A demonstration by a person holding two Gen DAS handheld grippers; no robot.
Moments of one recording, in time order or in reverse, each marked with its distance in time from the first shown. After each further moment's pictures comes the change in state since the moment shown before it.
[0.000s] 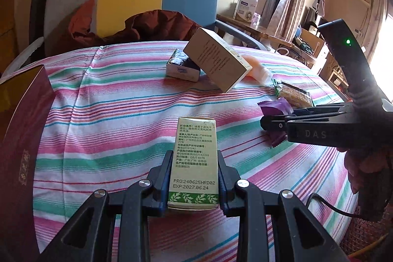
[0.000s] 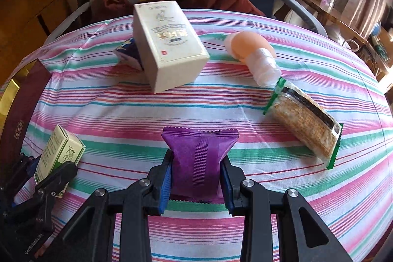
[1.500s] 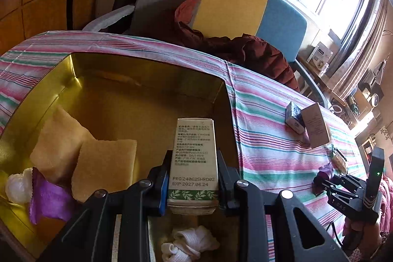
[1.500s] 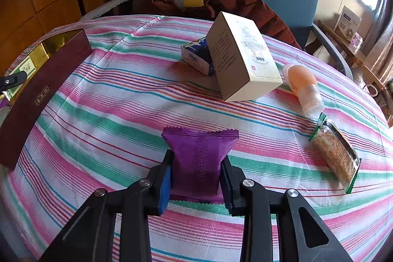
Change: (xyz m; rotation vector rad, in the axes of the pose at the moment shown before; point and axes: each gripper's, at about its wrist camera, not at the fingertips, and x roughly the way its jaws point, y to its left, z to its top) left arm -0.093 0.172 0.008 -0.398 -0.018 0.227; right arm 0.026 0.037 0.005 -0.200 -0.083 0.046
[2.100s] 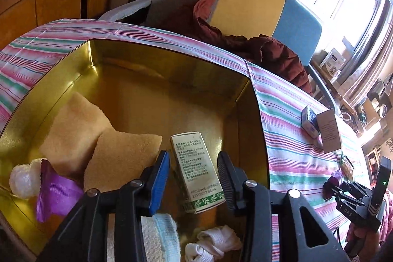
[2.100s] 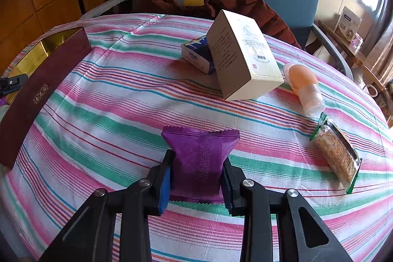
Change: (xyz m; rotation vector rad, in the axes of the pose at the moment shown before) left arm 0.001 0.021 -0.007 -0.066 0.008 0.041; right arm 0.001 0.001 -0.001 -0.004 0.000 -0.005
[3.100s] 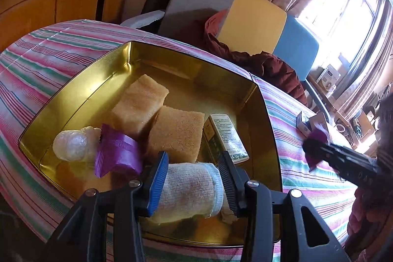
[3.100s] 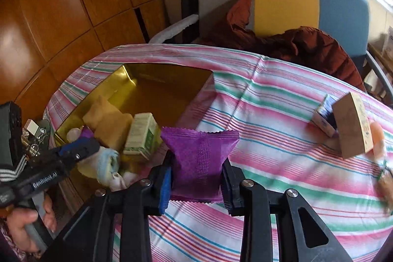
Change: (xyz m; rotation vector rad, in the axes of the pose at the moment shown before) left arm -0.057 0.049 -0.037 -0.055 -0.090 -0.018; right arm -0.052 0.164 0.072 -0.064 -0.128 0.330
